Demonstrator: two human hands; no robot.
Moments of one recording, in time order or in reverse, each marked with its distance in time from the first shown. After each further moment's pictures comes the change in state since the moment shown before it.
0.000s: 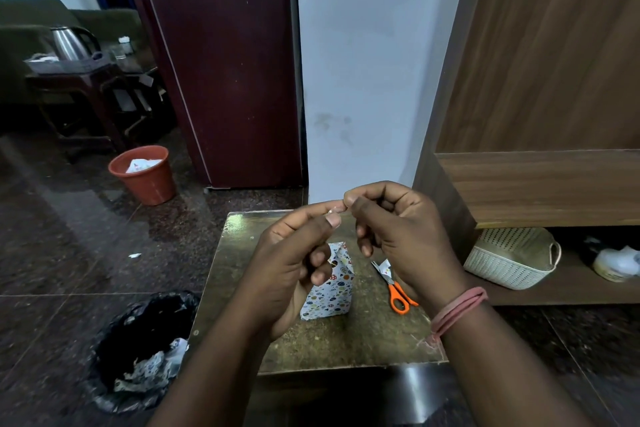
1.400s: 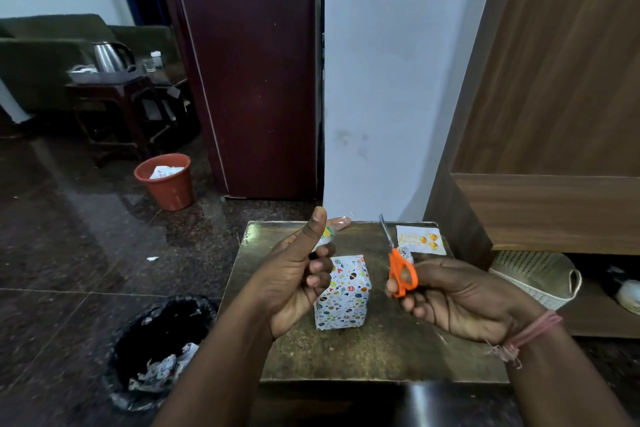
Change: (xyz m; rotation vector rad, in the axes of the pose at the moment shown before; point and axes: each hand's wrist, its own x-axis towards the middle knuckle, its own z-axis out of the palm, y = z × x) left_hand 0.001 0.011 -0.024 -0.155 0.016 -0.208; right_hand -0.014 0.008 -0.066 0.271 -0.480 0.707
